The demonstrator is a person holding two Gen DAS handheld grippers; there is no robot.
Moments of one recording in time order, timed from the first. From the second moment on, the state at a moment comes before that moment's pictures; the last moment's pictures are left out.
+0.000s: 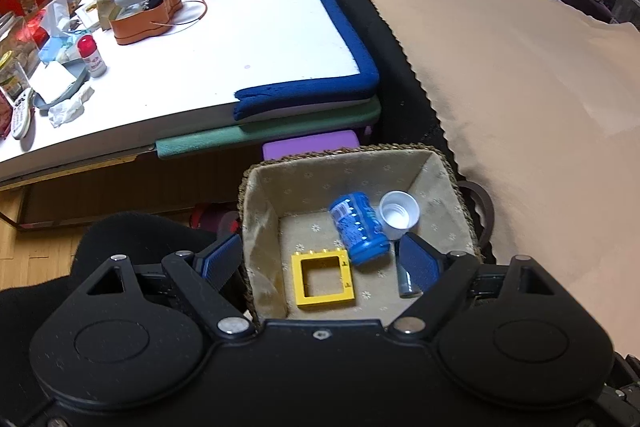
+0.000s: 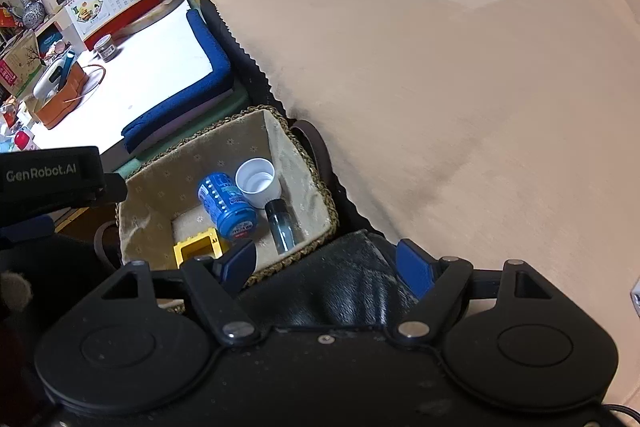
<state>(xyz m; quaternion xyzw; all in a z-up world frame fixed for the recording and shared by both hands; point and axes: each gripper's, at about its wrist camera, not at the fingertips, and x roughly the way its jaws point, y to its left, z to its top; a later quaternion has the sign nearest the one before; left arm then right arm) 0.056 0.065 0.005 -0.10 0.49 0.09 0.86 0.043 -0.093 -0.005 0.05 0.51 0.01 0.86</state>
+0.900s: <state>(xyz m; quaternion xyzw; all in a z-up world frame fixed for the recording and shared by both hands) 0.020 0.013 0.012 -0.05 0.45 0.03 0.89 -0.022 -0.151 0.007 0.06 0.47 -0.03 0.88</state>
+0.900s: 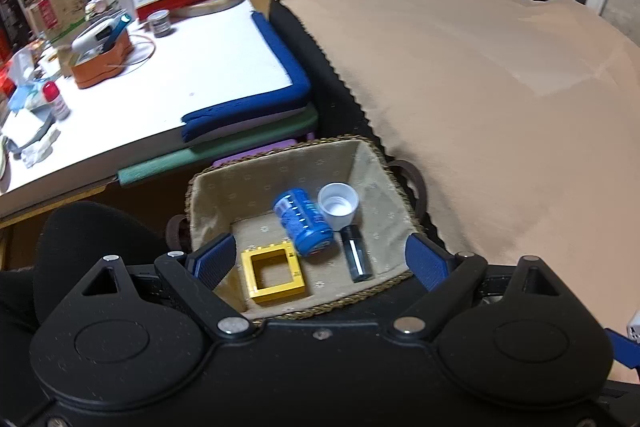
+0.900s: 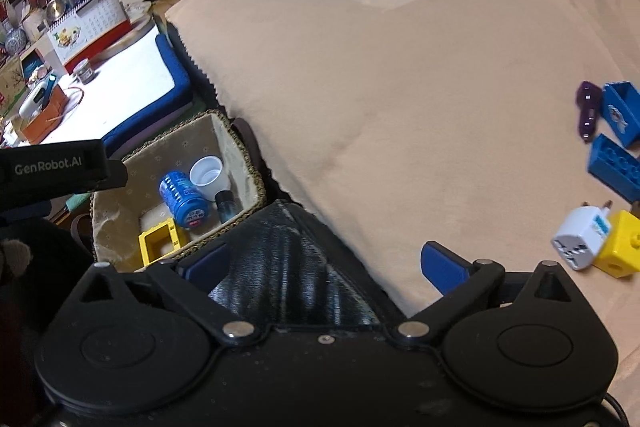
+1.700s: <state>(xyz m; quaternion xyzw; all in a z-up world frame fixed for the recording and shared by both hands) -0.003 -0.038 0.004 0.00 0.45 -0.05 0.89 -0.076 -0.230 0.035 0.13 0.42 -0.09 0.89</state>
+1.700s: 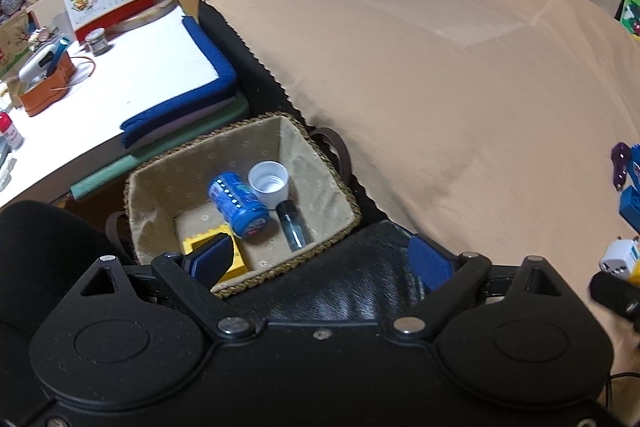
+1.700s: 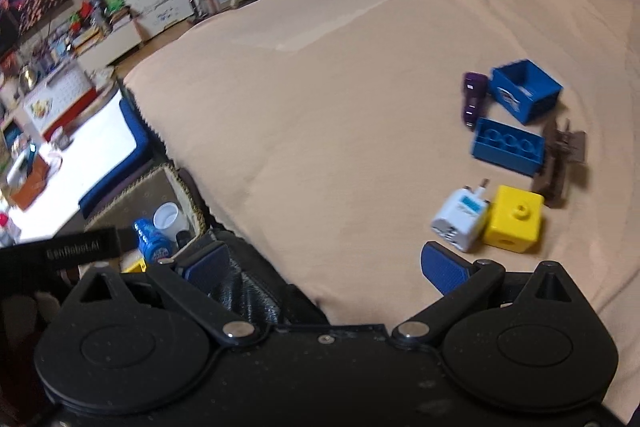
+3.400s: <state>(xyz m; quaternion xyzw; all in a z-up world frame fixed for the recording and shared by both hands) -0.045 -0.232 0.022 0.19 0.38 -0.31 0.85 -0.088 -0.388 0.002 0.23 0.44 -0.26 0.83</state>
